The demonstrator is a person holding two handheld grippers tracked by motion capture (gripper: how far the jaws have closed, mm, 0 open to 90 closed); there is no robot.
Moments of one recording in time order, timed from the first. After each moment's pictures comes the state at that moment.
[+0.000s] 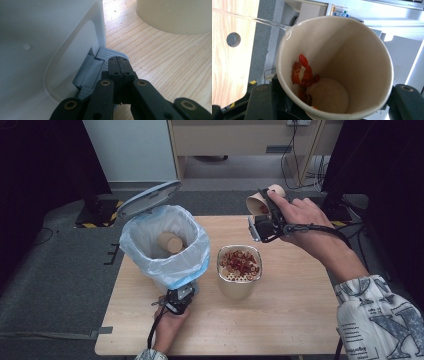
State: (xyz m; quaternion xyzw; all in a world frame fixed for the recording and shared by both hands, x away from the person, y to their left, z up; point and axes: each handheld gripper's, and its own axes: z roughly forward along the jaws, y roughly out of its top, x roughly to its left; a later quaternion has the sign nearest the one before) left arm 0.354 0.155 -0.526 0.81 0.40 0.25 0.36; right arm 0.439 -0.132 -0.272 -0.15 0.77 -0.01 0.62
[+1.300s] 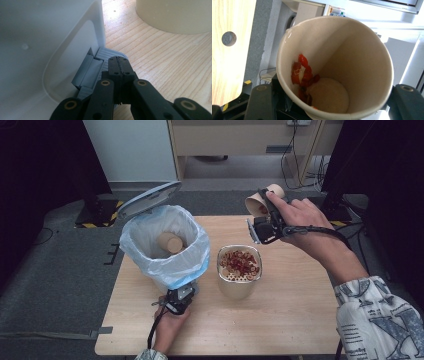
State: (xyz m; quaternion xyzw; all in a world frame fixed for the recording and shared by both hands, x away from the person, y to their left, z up) left arm 0.354 0.154 -0.527 0.81 0.40 0.25 0.36; right arm 0.436 -0.130 -0.274 -0.16 0.76 -0.02 0.63
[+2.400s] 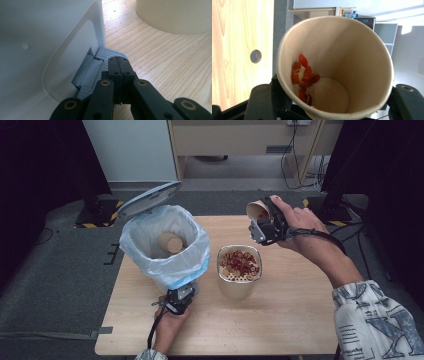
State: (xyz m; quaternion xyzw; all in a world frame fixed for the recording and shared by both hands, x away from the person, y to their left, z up) left arm 0.354 0.155 -0.527 0.81 0.40 0.25 0.36; right arm 0.444 -0.140 -0.292 -0.09 0.80 0.06 0.59
